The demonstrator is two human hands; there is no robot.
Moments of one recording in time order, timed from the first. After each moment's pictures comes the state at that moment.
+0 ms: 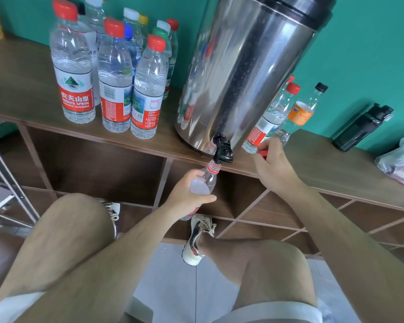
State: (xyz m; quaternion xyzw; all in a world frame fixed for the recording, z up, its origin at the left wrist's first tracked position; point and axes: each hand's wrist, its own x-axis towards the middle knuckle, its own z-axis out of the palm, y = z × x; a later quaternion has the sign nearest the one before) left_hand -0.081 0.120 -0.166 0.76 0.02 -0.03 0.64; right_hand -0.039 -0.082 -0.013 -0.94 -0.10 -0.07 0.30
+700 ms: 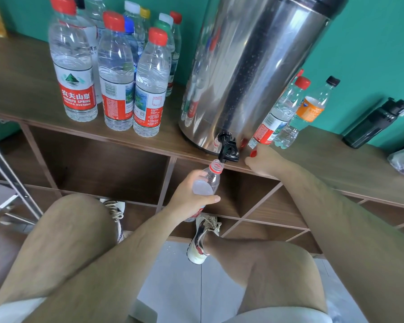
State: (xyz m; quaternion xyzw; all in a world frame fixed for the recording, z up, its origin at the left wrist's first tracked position) left_hand -0.083 0.119 -0.172 0.76 0.02 -0.03 0.65; right_hand 0.035 -0.076 -0.042 -0.99 -0.03 0.08 0.13
